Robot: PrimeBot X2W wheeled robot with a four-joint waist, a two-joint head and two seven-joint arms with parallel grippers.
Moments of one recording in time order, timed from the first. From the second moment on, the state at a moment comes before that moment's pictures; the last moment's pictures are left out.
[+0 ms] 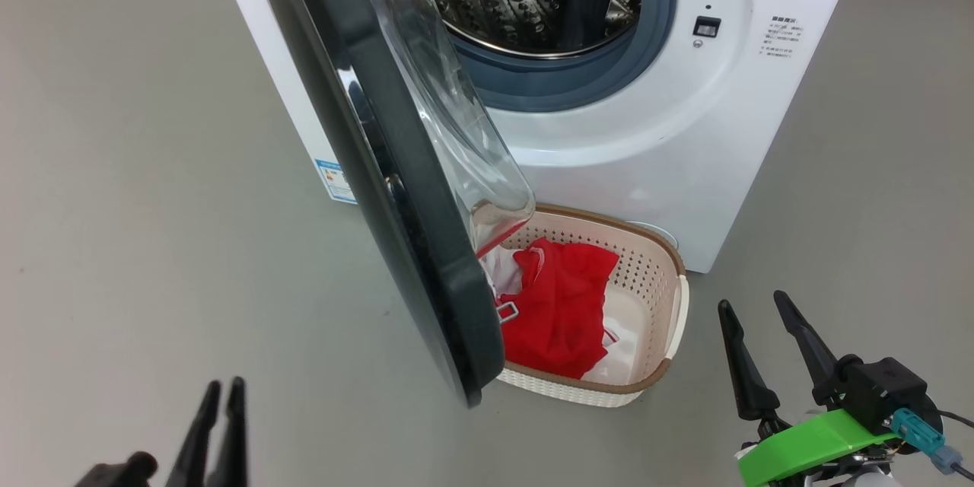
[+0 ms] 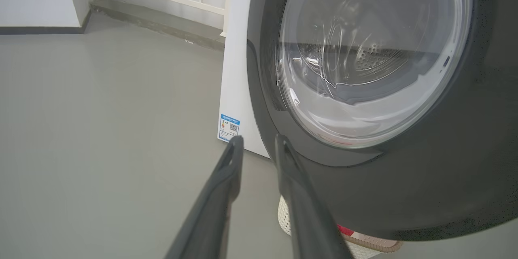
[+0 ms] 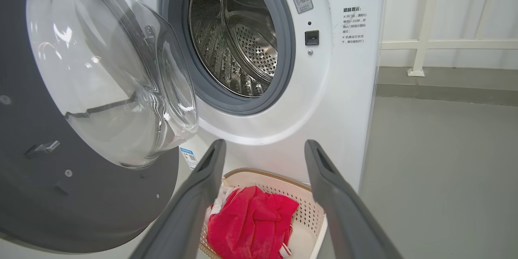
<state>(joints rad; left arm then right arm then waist) -0.01 0.05 0.08 0.28 -0.33 -0.13 -0.25 -0.03 -0.05 0.02 0.23 0.28 0.12 -0.26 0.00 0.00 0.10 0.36</state>
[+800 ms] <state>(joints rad) -0.11 0.31 0.06 -0.07 -1.74 -0.12 0.21 -0.03 -0.05 0.01 0.22 0.29 0.12 -0.26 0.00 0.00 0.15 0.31</state>
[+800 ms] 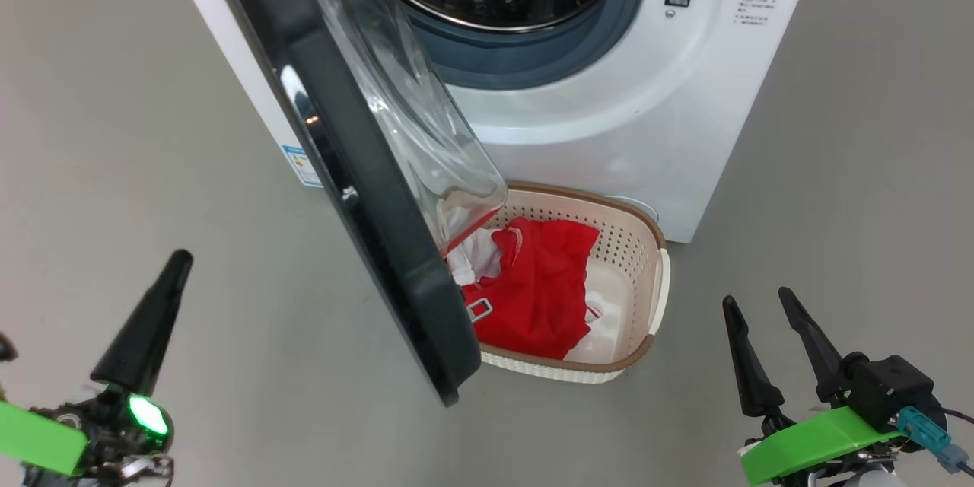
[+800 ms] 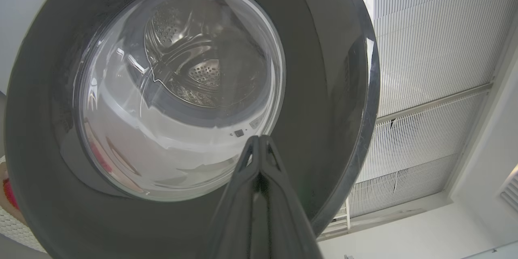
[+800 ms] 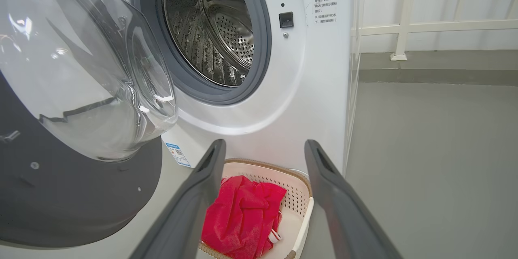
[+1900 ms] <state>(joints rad) -0.21 0.05 0.25 -0.12 -1.63 -0.12 0.93 -0.07 -0.05 0.00 0.21 0.29 0.12 -0.26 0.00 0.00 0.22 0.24</state>
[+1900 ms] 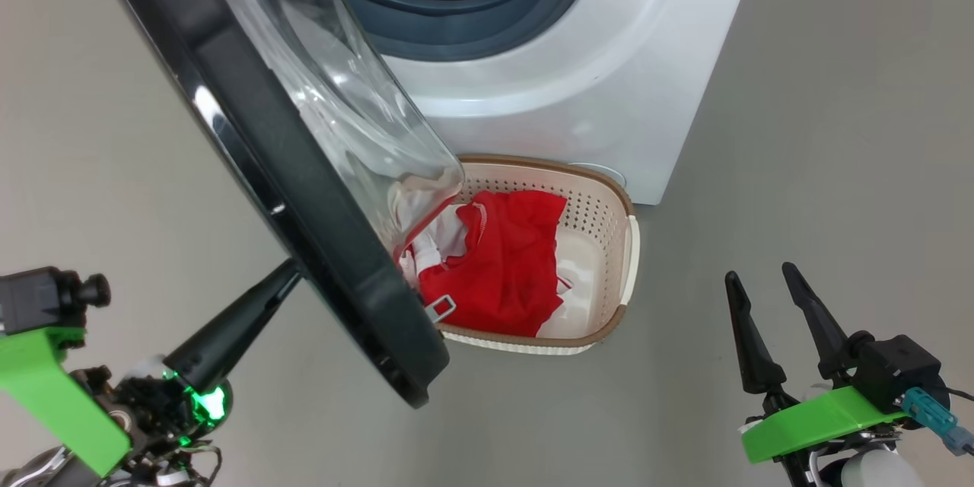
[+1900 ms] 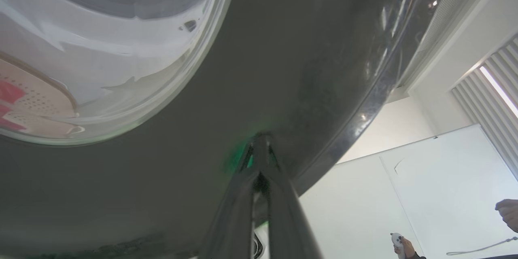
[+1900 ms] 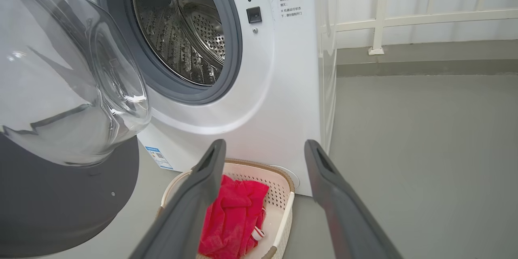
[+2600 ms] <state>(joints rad) -0.36 0.04 0.06 -0.11 -1.52 -0.12 0.68 -0.12 -0.05 0.01 0.19 0.31 0.12 -0.26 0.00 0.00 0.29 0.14</state>
